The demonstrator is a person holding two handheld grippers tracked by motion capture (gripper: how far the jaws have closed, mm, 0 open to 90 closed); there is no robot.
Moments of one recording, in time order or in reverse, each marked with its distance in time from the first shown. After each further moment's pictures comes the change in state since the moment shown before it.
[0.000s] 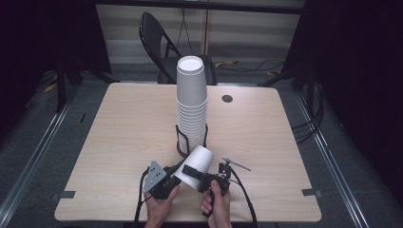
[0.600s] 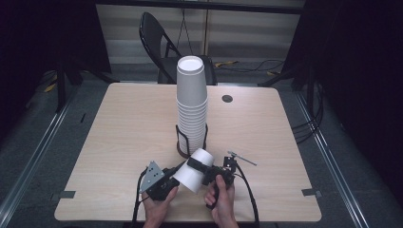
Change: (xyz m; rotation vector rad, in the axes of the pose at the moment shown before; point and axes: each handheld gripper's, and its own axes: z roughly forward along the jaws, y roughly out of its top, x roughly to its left) left arm 0.002 0.004 -0.007 0.040 -0.054 -0.014; right arm 0.002 0.021 -0.006 -0.063 -0.039 -0.076
